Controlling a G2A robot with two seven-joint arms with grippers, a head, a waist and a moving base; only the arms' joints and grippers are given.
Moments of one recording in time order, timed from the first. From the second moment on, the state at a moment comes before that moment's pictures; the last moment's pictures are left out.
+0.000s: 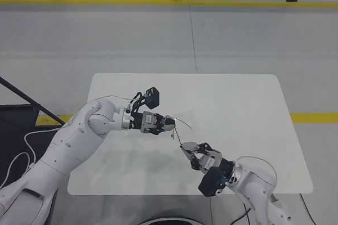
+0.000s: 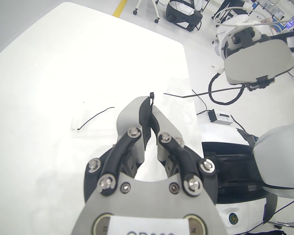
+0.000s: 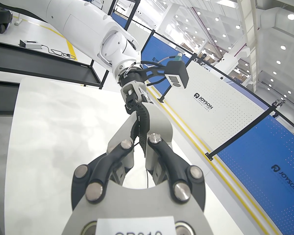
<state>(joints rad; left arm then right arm) 0.61 -1.01 -0.75 -1.25 0.33 -1.01 -0.57 -1.43 -1.14 1.22 -1.92 -1.88 -0.51 -0.50</state>
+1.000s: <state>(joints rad) 0.61 -1.01 -0.75 -1.25 0.33 -1.01 -0.57 -1.40 -1.14 1.20 -1.89 -1.84 -0.49 -0.48</state>
